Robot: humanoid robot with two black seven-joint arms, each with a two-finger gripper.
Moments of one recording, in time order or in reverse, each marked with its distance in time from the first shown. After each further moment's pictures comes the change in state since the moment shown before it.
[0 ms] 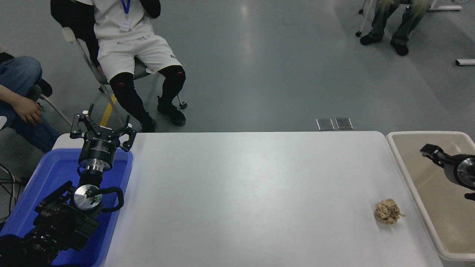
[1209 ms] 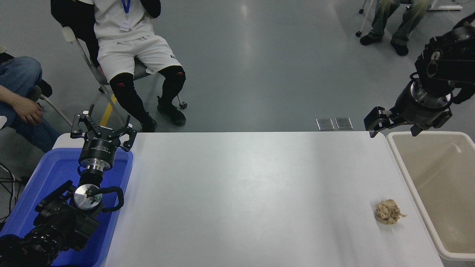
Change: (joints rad) left arm 0.000 0.000 0.002 0.000 0.000 0.001 0.002; right arm 0.720 0.370 -0.386 0.105 0.003 0.817 0.002
